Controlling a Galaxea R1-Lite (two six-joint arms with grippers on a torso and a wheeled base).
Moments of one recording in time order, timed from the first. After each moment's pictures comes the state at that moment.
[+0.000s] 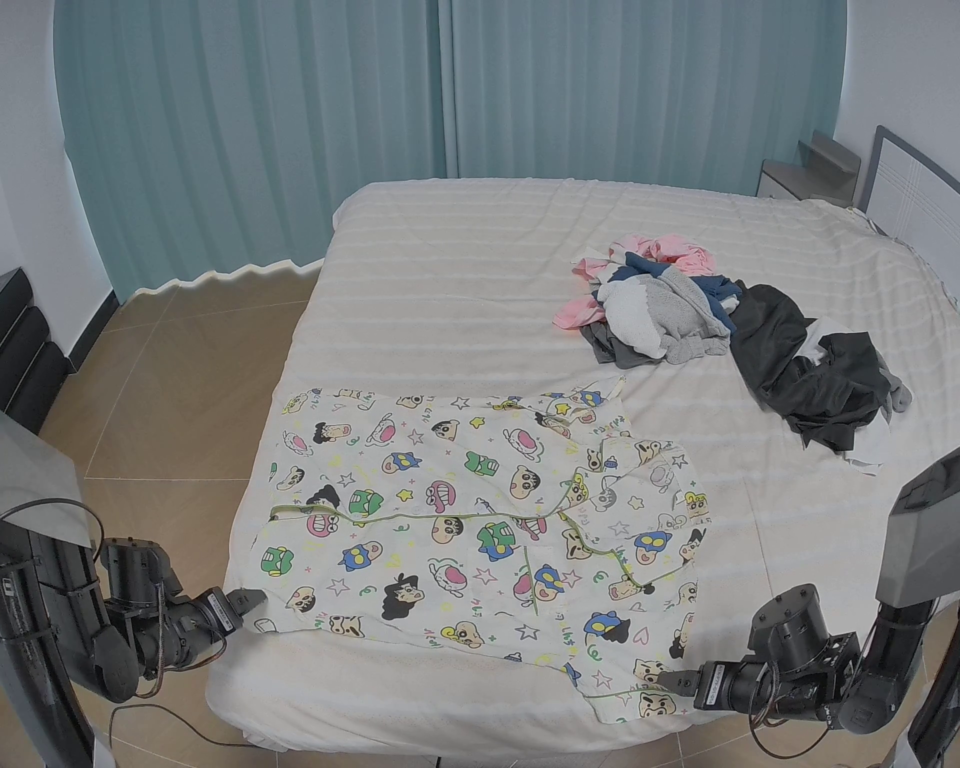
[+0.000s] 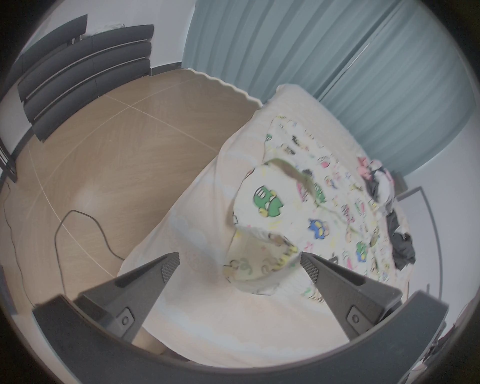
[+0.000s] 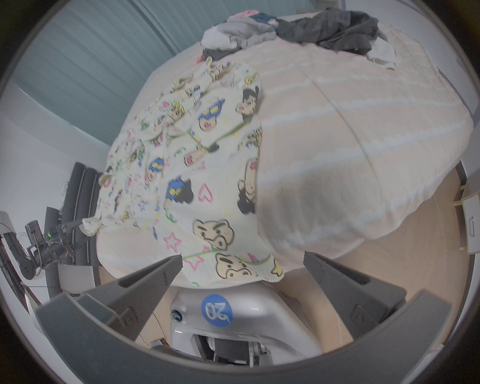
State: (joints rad) left arm 0.04 2.15 -0.07 -1.33 -0.11 -0.58; right arm 0.57 2.07 -0.02 -1.13 -0.13 0.74
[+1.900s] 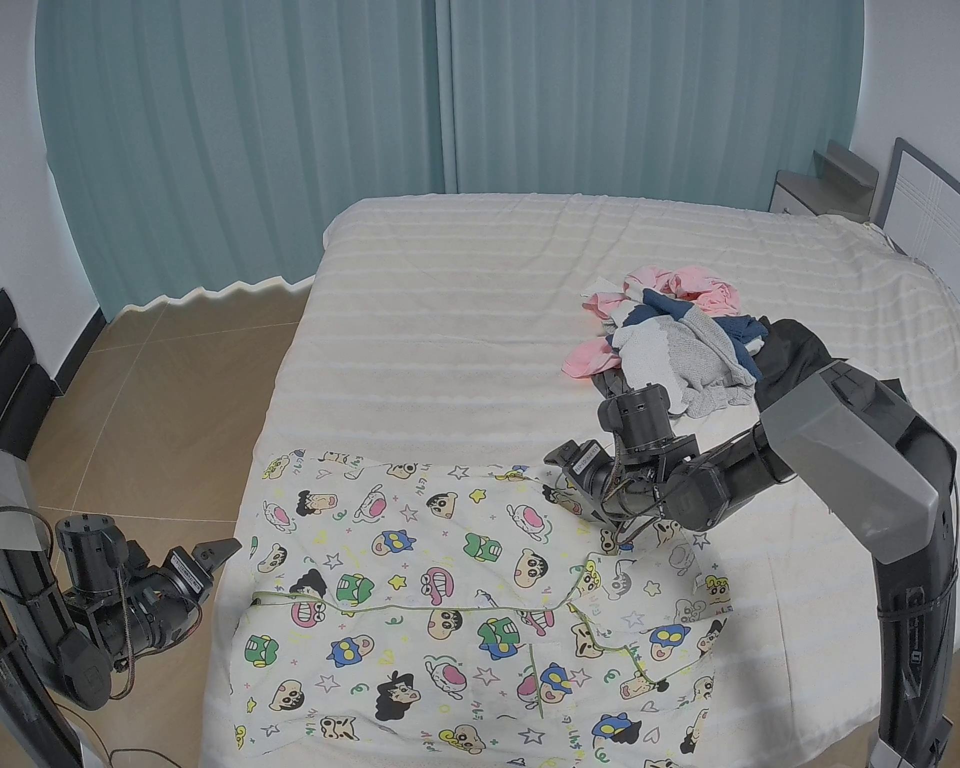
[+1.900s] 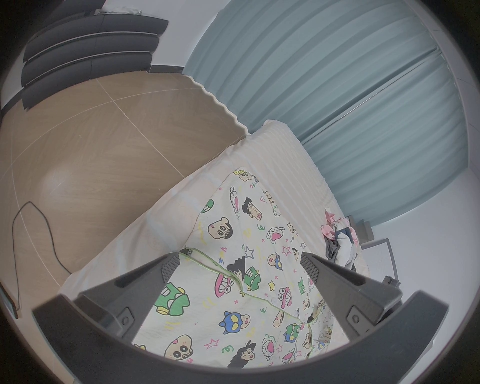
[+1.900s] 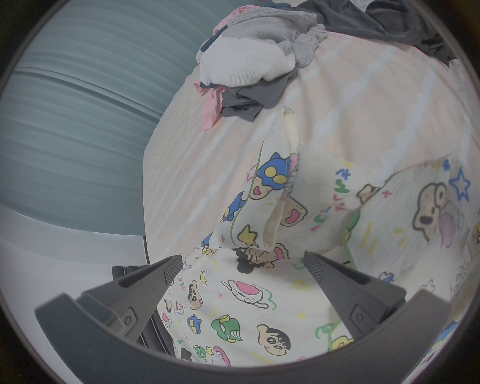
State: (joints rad) left arm 0.06 1.95 -0.02 -1.42 -0.20 -0.83; right arm 0.48 2.40 -1.38 -0.35 -0.07 1.11
